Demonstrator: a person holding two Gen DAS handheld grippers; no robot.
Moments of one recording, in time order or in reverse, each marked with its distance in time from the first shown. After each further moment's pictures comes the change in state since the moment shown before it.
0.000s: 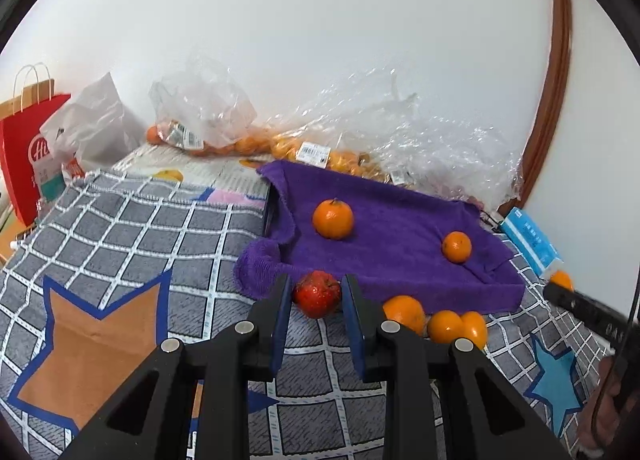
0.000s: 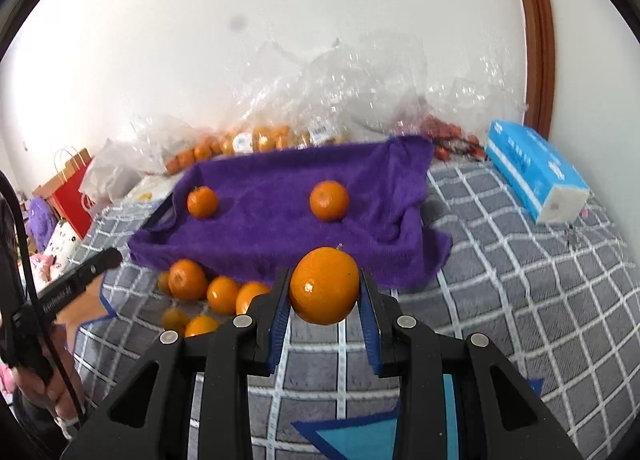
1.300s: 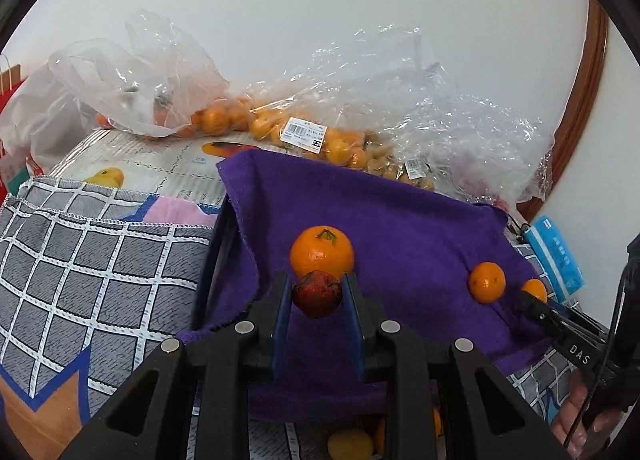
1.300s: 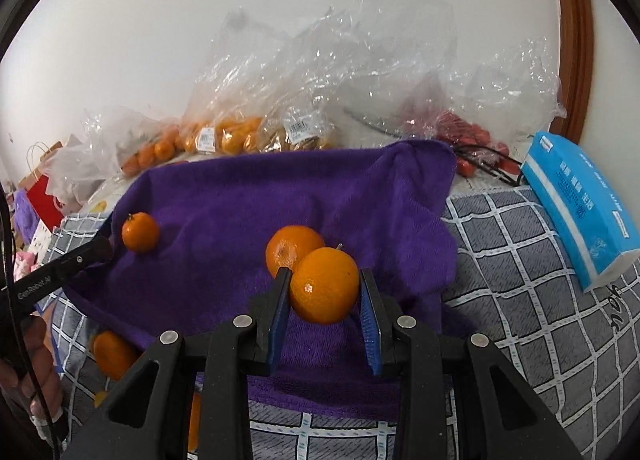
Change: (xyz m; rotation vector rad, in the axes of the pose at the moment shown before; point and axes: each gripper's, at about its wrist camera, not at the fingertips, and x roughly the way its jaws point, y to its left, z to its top) left arm 0.107 -0.012 0.046 -0.026 0.151 -0.010; right arm 0.108 -0.024 0.045 -0.004 0.097 -0.024
